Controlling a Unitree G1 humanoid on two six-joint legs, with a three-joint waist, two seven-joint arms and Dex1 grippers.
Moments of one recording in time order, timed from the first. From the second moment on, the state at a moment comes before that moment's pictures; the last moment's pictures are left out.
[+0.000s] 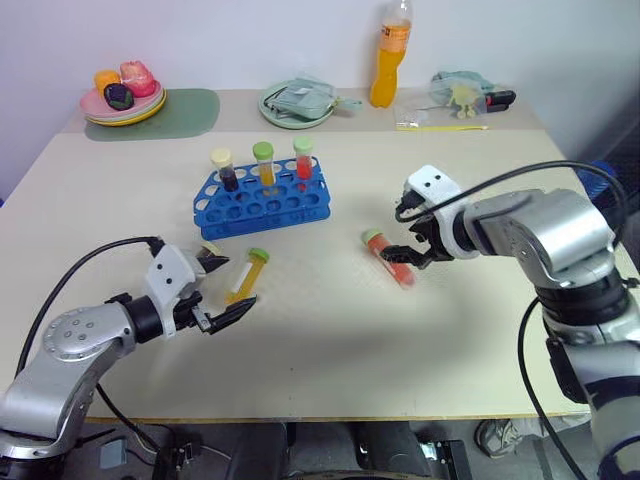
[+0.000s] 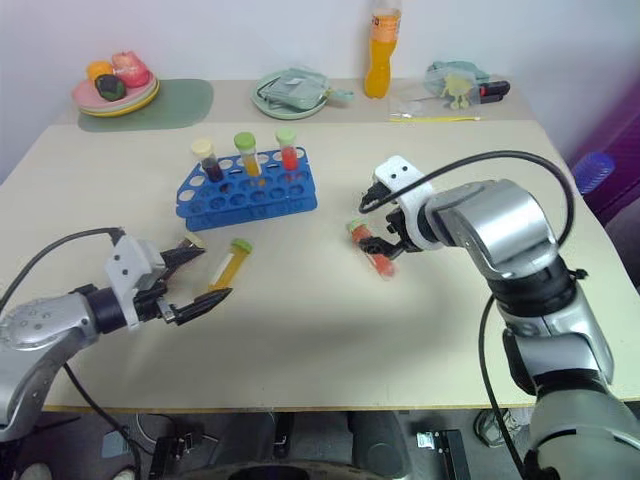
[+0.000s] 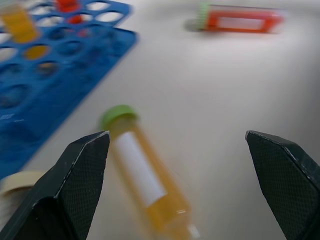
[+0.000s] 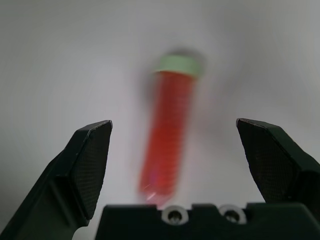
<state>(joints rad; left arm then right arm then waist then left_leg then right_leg) 0.08 0.75 0.19 -0.56 -0.46 0.52 -0.78 -0.91 -0.66 0.27 -0.20 0.37 1.61 0.53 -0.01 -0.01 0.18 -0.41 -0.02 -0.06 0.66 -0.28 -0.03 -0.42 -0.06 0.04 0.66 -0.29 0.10</state>
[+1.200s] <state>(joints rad) 0.16 0.74 0.14 -0.67 -0.46 0.52 -0.73 -1.08 -0.54 0.41 0.24 1.00 1.61 -0.16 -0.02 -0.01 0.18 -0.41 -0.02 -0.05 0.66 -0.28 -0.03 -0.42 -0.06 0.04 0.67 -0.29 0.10</state>
